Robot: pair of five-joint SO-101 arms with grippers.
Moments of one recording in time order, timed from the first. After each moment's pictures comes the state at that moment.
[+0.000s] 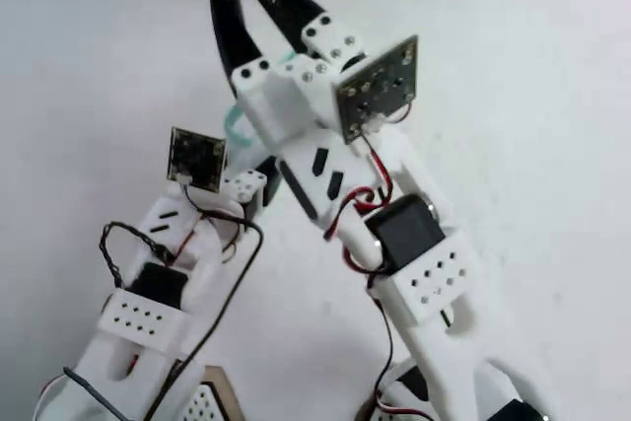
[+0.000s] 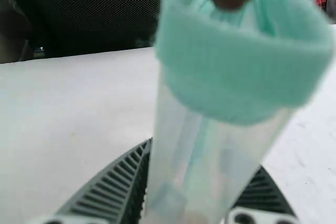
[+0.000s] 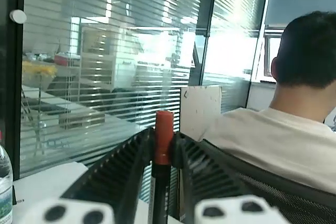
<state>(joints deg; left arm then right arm) 12.6 -57.6 76.7 10.9 2.3 -38.2 -34.5 17.7 9.9 6.2</state>
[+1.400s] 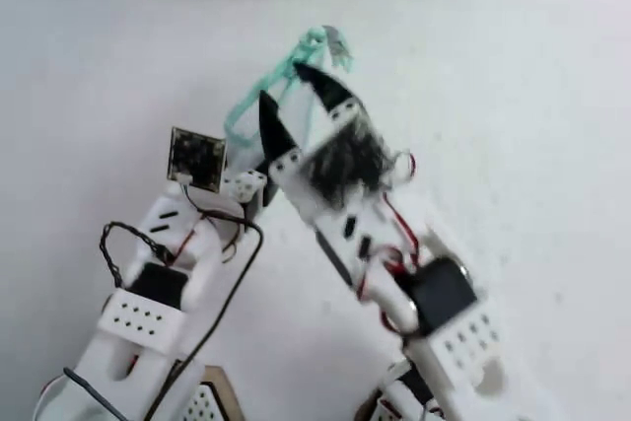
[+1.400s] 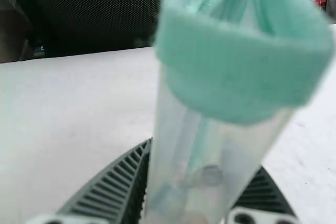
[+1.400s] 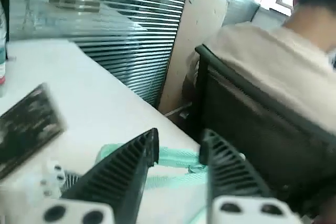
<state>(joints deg) 12.7 -57.6 76.7 10.9 2.3 -38.3 -56.7 38.0 30.2 24.3</state>
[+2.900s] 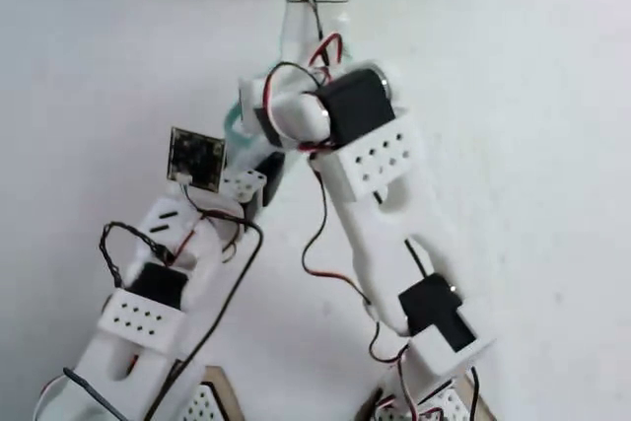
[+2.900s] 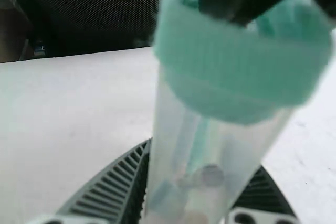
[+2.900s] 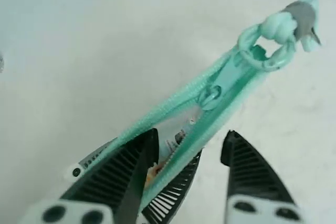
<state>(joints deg) 12.7 -57.6 76.7 10.9 2.7 -35.1 8.5 -44.7 98.0 -18.9</state>
